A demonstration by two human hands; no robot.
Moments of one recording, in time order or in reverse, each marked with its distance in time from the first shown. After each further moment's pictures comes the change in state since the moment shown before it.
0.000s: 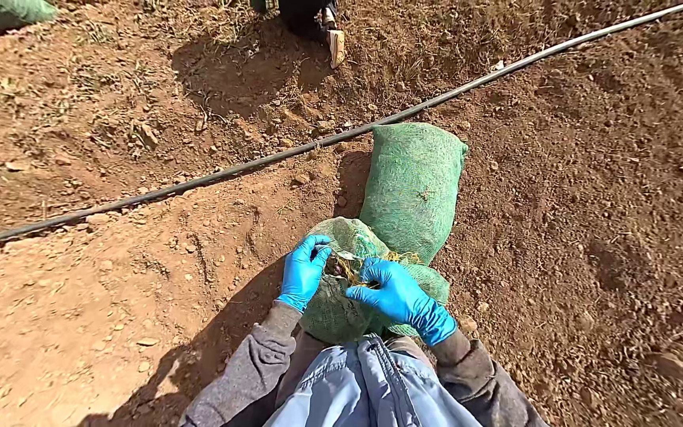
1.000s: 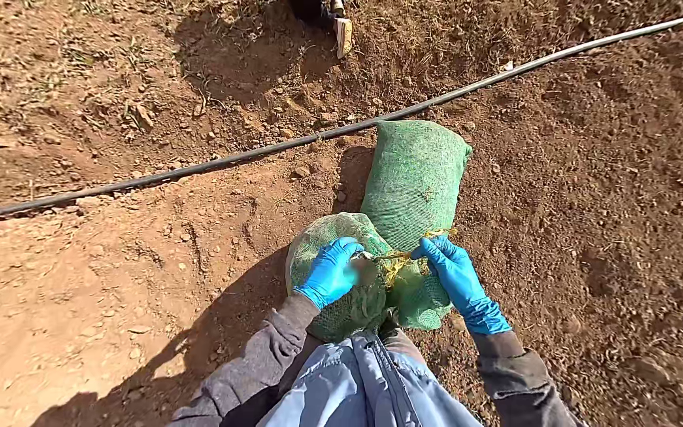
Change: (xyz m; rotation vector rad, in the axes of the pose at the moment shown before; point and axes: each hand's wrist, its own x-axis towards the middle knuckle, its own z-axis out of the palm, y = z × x) left_hand 0.014 0.013 0.033 0.427 -0.453 0.218; right_hand -0.025 0.048 -0.059 0.445 0.506 0.188
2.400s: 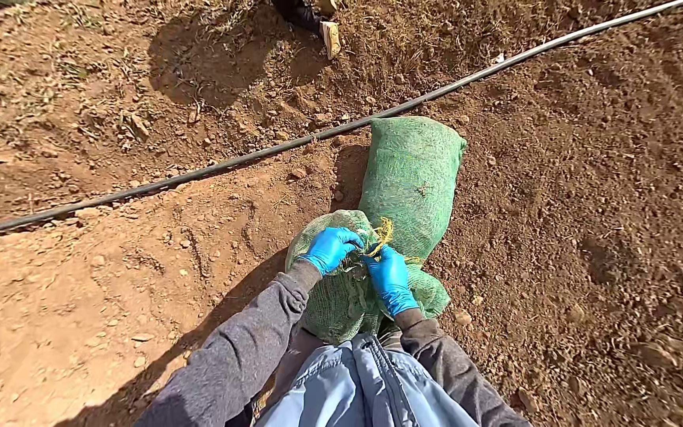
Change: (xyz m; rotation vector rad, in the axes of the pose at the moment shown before) left_hand 0.047 -0.010 -0.015 -0.055 -0.164 -0.056; right_hand 0.011 0.048 0.113 -0.580 0.073 0.190
